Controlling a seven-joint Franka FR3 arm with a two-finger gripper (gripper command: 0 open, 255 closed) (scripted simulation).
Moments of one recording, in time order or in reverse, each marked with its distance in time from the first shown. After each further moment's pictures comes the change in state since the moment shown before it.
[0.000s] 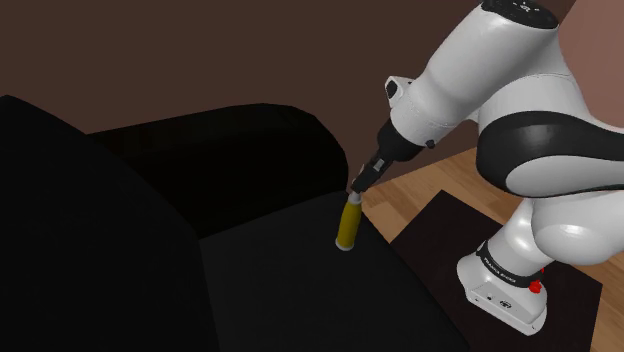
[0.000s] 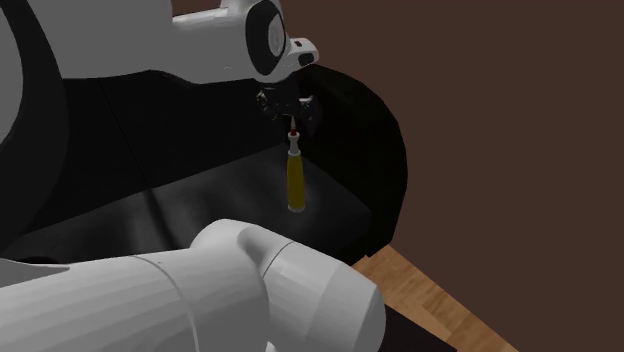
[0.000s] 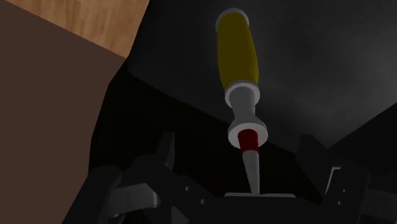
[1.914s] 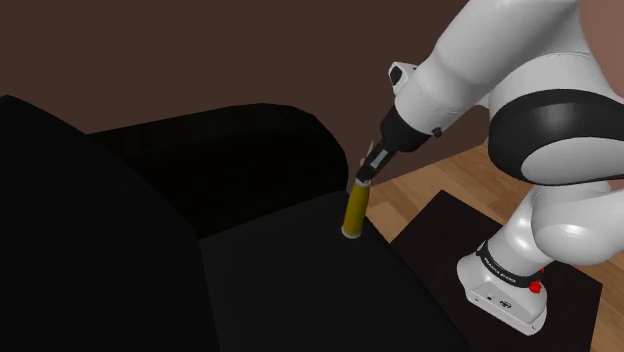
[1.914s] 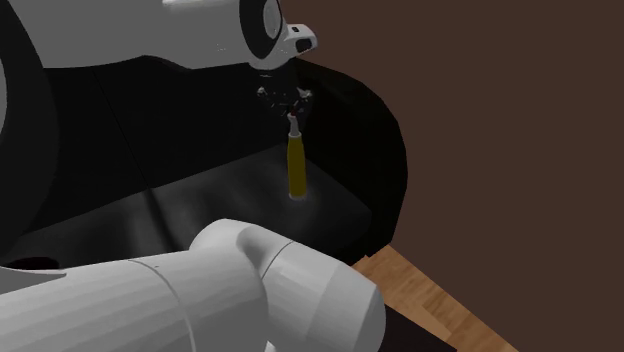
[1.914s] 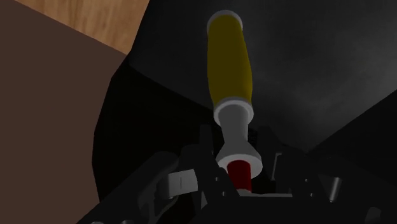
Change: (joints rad) arm -0.003 -0.012 -0.013 0.054 -0.011 -0.062 0.000
